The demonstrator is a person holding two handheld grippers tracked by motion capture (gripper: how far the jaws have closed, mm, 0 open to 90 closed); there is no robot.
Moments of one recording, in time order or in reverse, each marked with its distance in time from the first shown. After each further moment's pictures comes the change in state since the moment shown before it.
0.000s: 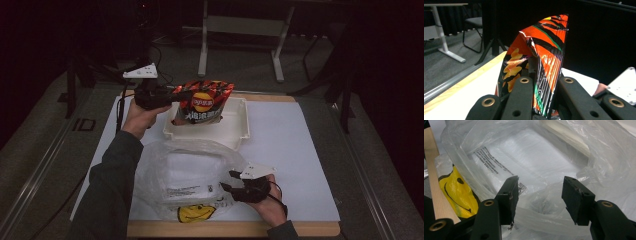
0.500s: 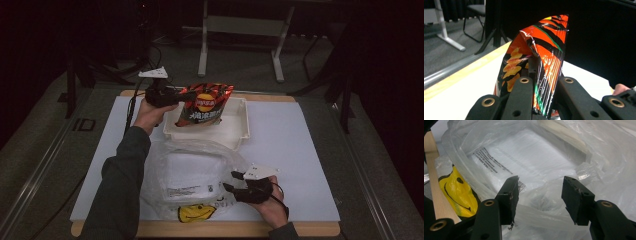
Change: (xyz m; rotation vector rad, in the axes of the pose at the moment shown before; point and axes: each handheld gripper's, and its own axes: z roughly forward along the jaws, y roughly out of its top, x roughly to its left) left arm 0.044 -0.026 0.035 0.061 0.026 -0.097; right arm -0.003 -0.007 -0.003 -0.020 0.002 0.031
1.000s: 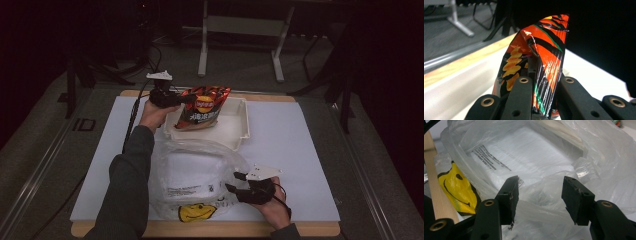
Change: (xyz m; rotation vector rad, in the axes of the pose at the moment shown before) left arm 0.024 -0.017 0.019 0.074 0.077 -0.076; right arm -0.003 -0.005 -0.005 0.005 -0.010 0.006
